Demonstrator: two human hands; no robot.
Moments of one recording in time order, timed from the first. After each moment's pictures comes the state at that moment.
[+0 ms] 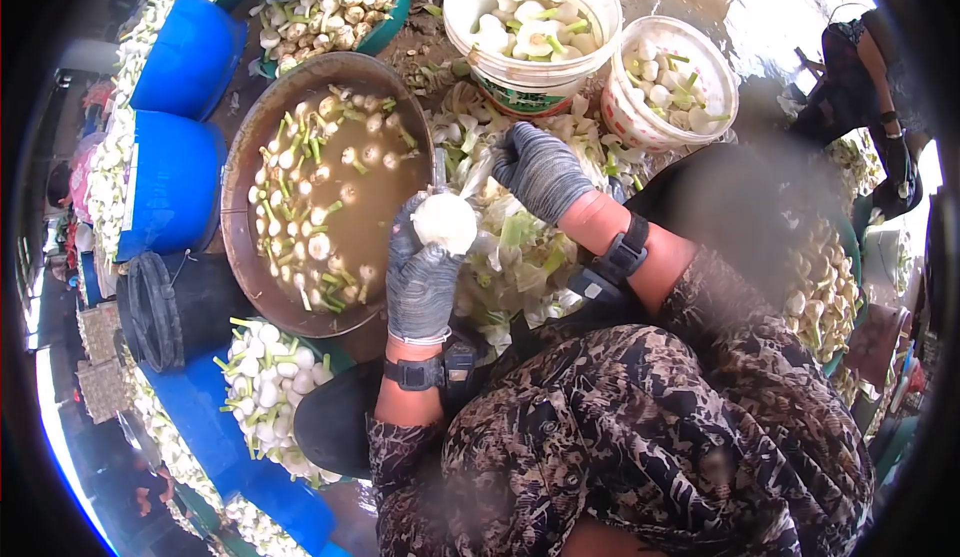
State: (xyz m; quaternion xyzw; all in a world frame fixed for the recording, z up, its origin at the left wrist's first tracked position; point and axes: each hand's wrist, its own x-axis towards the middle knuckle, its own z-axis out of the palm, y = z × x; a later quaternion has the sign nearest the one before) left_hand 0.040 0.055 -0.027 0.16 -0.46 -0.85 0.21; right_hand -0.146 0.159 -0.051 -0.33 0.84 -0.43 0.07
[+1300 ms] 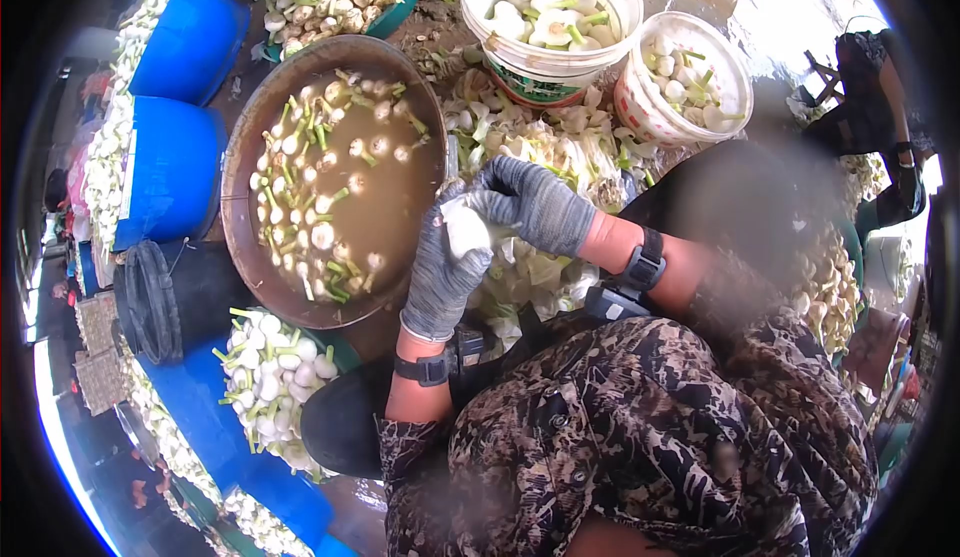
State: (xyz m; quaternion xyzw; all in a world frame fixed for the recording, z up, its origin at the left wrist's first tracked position) left_hand 0.047 0.043 -0.016 0.16 -0.73 -0.65 0.12; right_hand -0.100 0.159 -0.020 -0.32 0.64 -0.58 0.39
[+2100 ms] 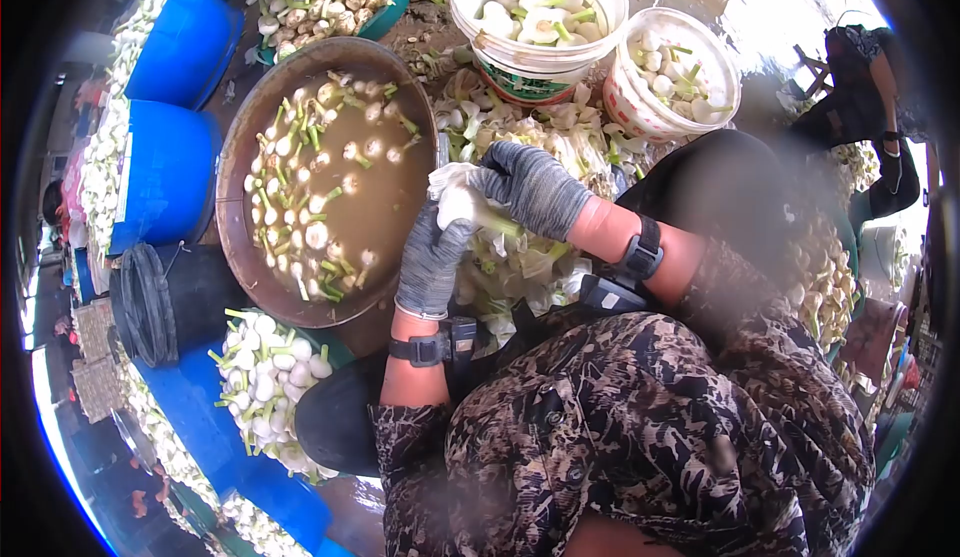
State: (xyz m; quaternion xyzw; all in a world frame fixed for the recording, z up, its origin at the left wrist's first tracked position) left_hand 0.041 0.041 -0.024 0.19 -0.74 -0.64 0.11; right_hand -0.108 0.160 -0.026 -0.39 0.76 -0.46 0.23
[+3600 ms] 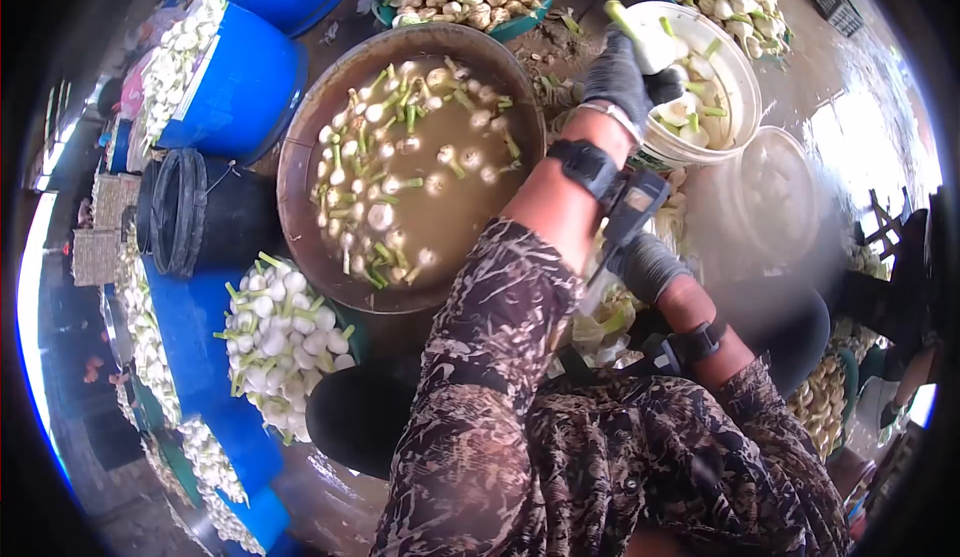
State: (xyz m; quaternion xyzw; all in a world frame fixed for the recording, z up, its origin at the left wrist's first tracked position) left_hand -0.234 -0.018 0.002 0.16 -0.30 -0.93 0.15; right_hand -0.159 0.176 -0.098 -0.47 0.79 -0.26 0.30
